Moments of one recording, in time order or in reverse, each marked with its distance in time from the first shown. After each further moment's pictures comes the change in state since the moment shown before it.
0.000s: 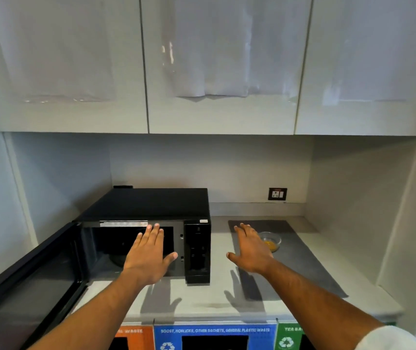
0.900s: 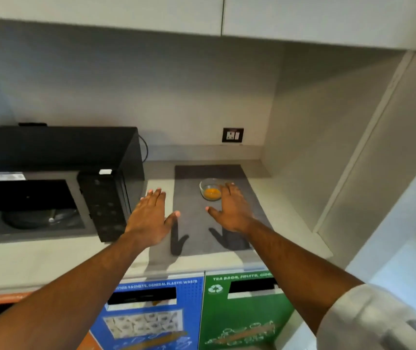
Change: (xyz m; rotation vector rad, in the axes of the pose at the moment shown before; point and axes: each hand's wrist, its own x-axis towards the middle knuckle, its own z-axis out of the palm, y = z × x) left_hand 0.108 0.247 0.115 -0.235 -0.059 0.093; right_hand 0.033 0.231 0.023 0.111 0.008 0.100
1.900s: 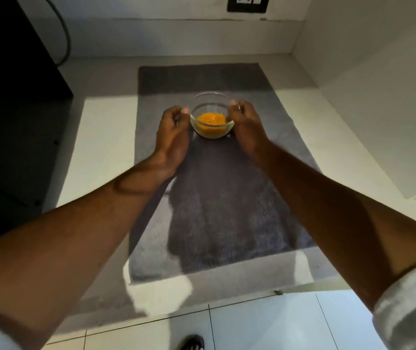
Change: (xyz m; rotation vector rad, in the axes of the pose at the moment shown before) left_hand 0.258 0.030 0.234 -1.179 0.074 -0.340; right_hand 0.214 0.141 0.176 0.844 0.122 0.439
